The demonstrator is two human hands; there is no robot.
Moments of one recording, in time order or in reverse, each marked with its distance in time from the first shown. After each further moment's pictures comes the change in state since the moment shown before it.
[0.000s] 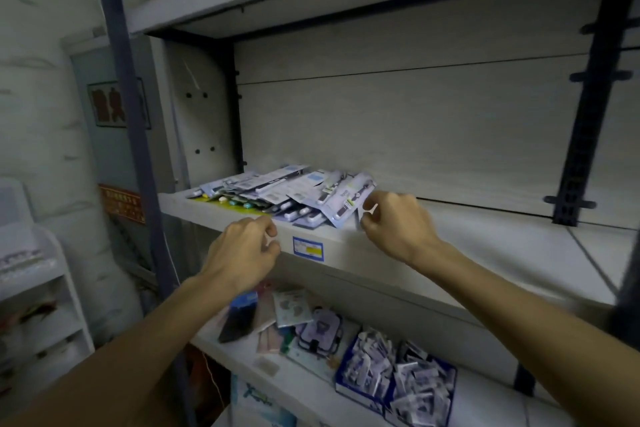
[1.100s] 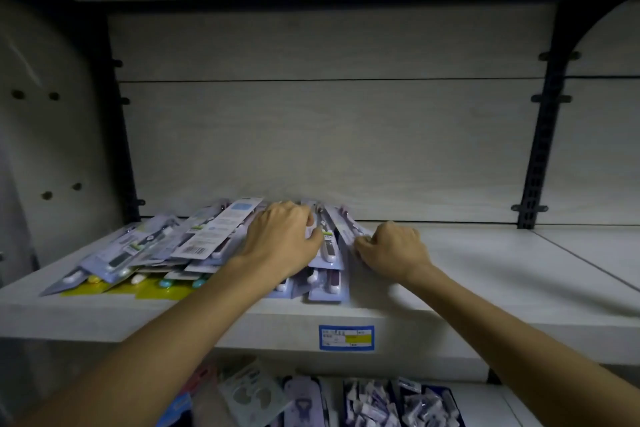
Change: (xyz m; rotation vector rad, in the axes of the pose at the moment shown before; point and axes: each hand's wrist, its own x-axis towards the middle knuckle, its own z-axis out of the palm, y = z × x) left_hand 0.208 -0.035 0.078 -0.212 0.007 0.524; right_hand 0.115 -0.016 0.103 -0.178 0.007 0.620
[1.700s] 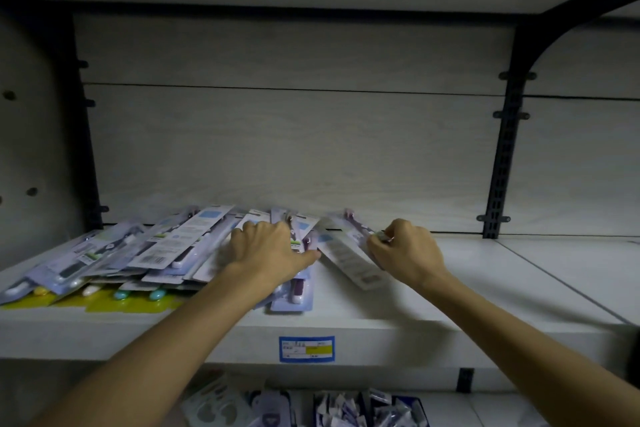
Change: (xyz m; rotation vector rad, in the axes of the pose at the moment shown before) left_hand 0.010 0.027 0.023 0.191 -0.218 -0.168; right_hand -0.002 0.051 -0.042 0.047 0.182 0.002
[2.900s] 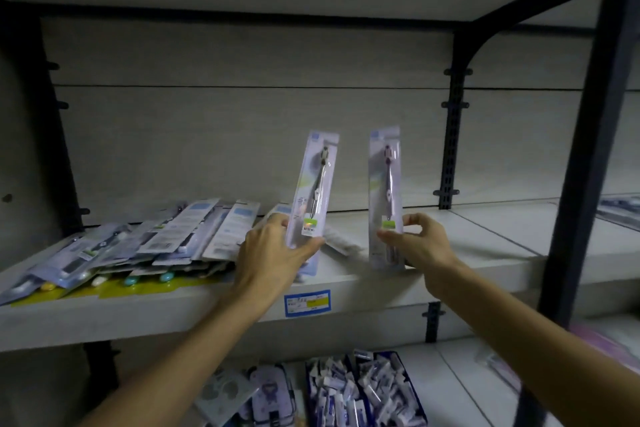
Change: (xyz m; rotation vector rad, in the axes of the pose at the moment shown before) left_hand -0.071 -0.003 -0.013 -0.781 0.097 0.045; right_hand -0.089 -0.010 -0.047 0.822 0.008 0.417
